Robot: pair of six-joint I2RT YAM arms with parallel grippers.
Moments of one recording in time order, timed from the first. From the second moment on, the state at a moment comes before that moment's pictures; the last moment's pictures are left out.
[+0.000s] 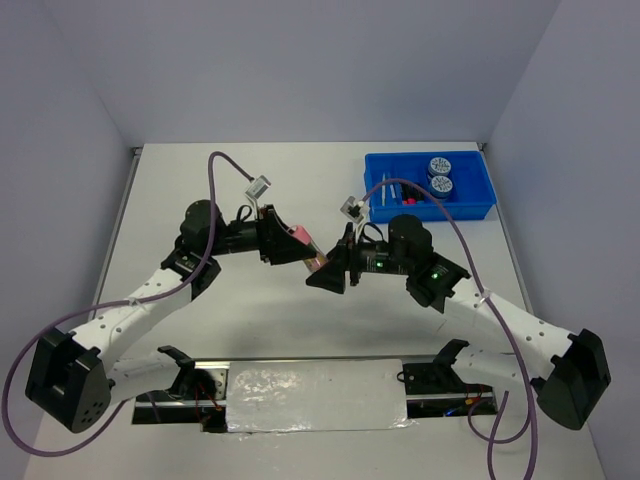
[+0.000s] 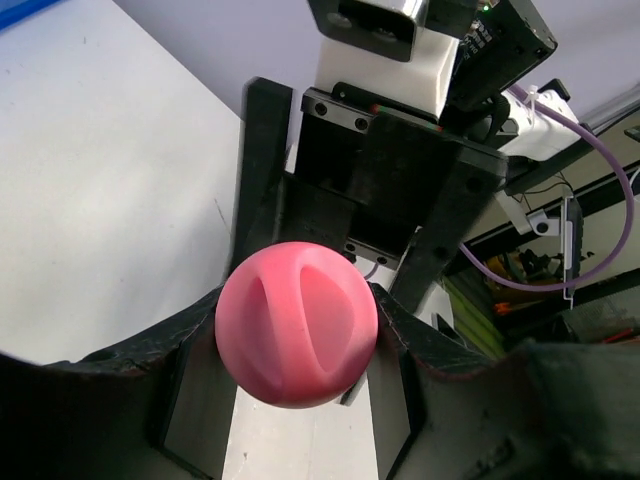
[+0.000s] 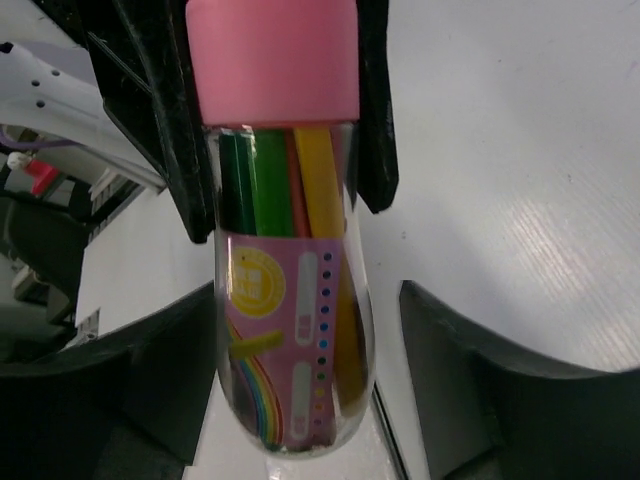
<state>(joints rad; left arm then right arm) -0.49 1.12 0.76 0.43 0.89 -0.84 0.72 1.01 0.74 0.08 -0.62 0.49</state>
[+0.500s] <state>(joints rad) -0.51 1.17 1.18 -0.33 0.18 -0.69 0.67 1.07 0.81 -0.08 -0.40 0.39</state>
